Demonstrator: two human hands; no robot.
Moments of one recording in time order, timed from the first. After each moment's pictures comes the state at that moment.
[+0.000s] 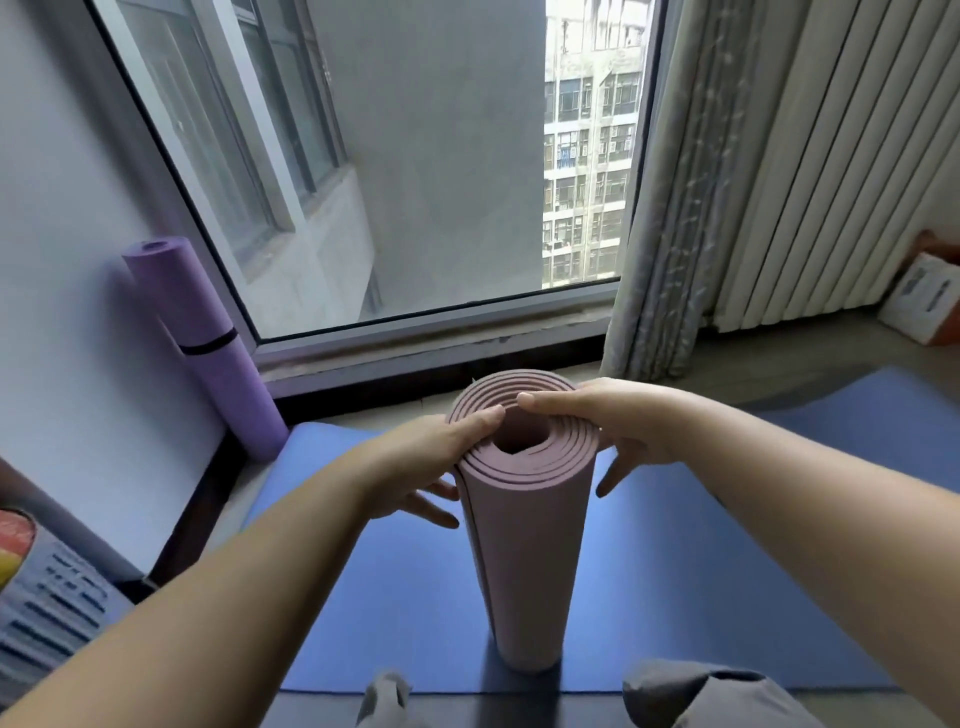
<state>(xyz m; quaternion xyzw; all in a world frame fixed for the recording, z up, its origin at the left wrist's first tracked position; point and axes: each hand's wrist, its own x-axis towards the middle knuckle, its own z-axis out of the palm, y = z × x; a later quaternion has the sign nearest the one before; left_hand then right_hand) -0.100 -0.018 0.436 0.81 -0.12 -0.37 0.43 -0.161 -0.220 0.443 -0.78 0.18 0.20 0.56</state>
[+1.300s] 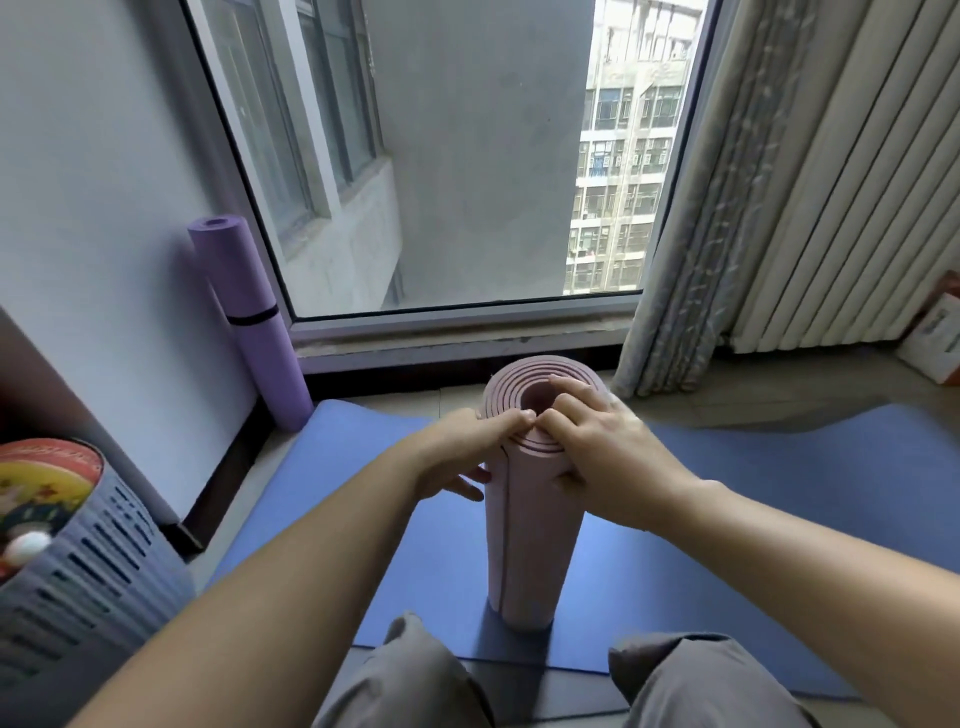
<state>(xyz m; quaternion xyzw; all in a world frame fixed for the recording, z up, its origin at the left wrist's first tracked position) -0.123 -0.011 0.433 0.82 -0.11 -0.34 0.45 -0.199 -0.180 0.413 -0.97 -0.16 -0.16 0.02</state>
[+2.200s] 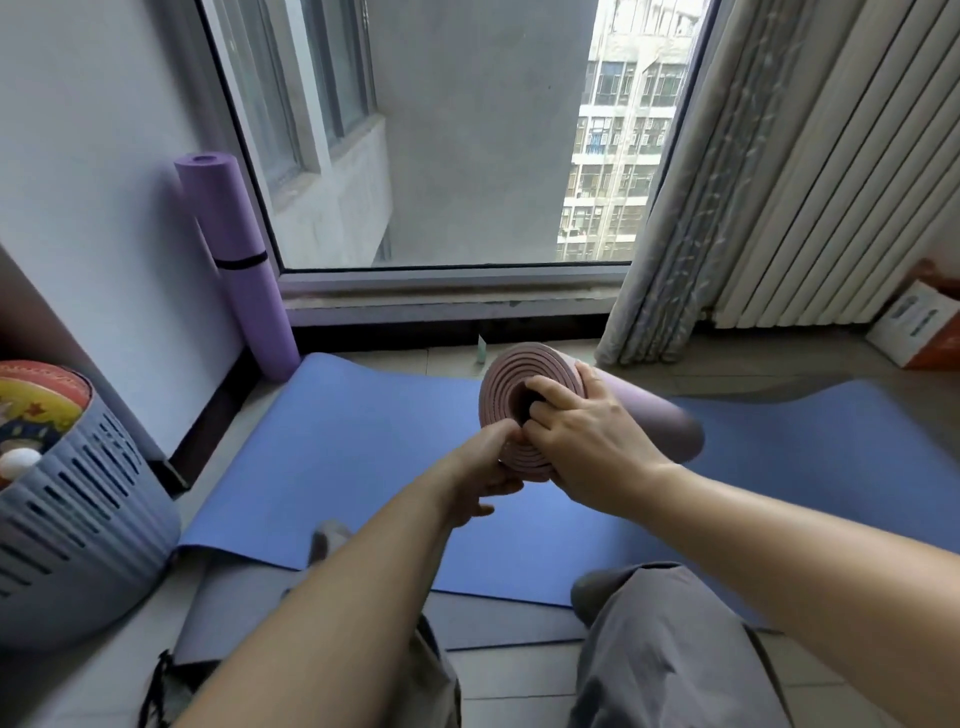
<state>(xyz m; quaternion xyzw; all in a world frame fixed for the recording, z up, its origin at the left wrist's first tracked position) -0.198 -0.013 0.373 0.71 0.01 -0.42 0.56 -0.240 -0.159 0.384 -0.94 -0.24 -0.22 -0.15</state>
